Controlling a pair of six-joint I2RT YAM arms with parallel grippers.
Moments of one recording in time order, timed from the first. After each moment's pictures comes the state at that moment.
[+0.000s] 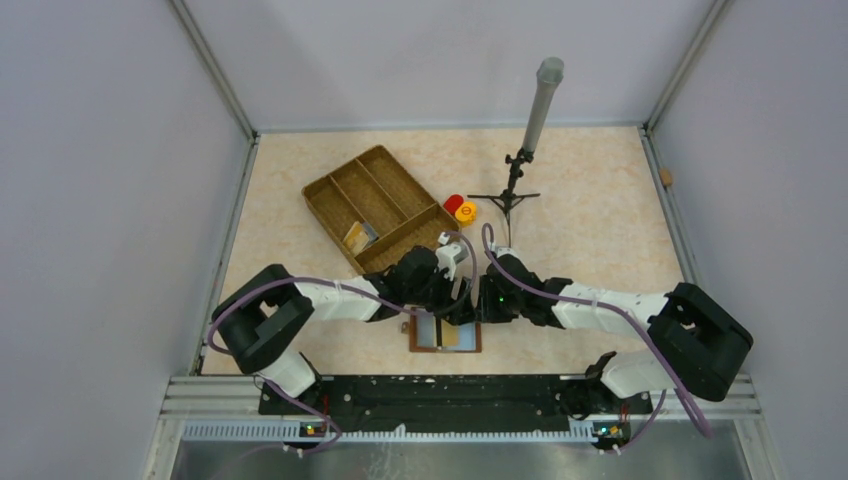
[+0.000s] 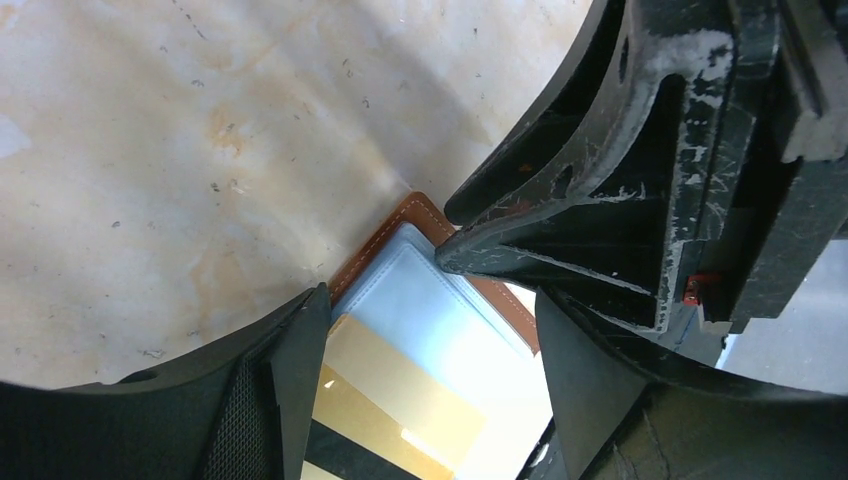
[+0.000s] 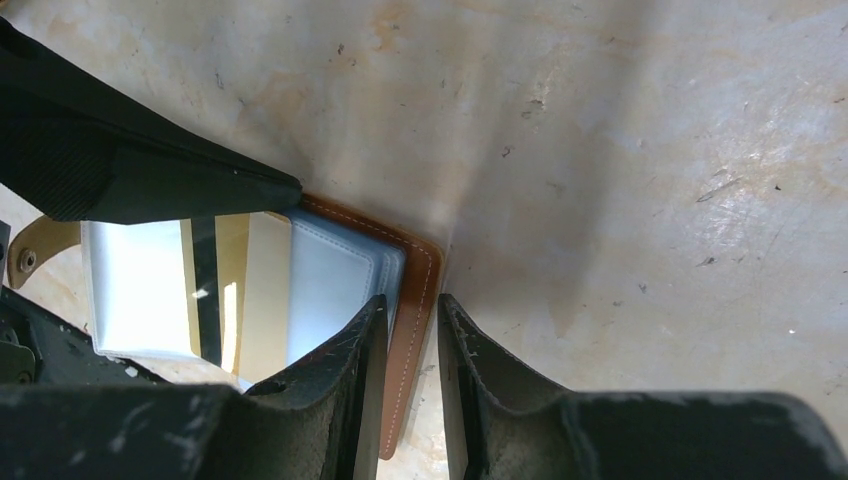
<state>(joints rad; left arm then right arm) -0.89 1.58 0.66 0.27 0.35 -0.48 0.86 1.34 0.55 -0.13 0.00 0.74</state>
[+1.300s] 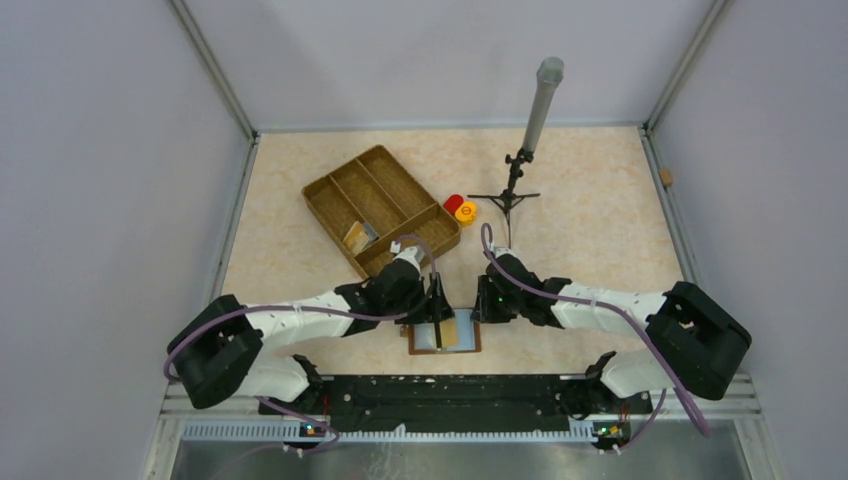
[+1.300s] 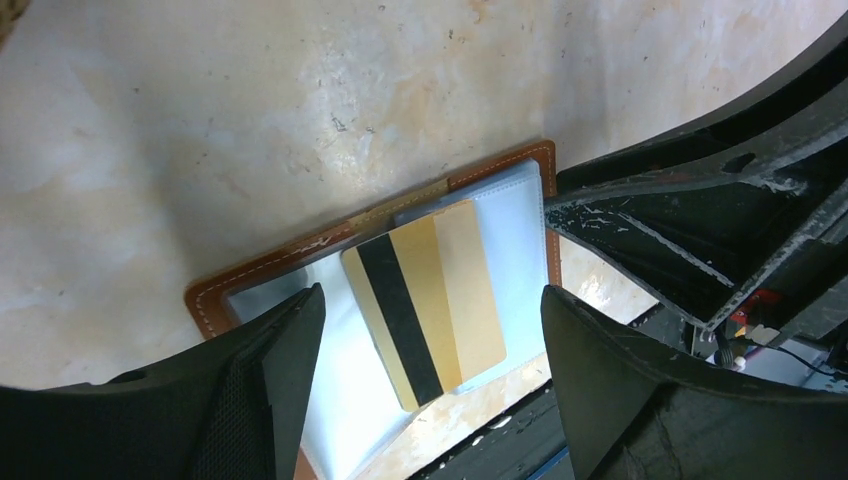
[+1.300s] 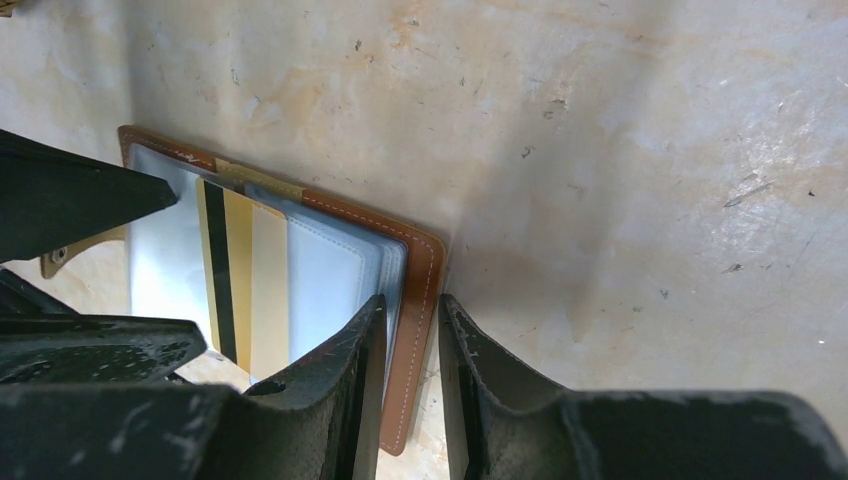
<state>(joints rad) -0.90 1.30 0.55 -0.03 0.04 -0.89 0.86 1.35 0.55 -0.11 -0.02 0.74</state>
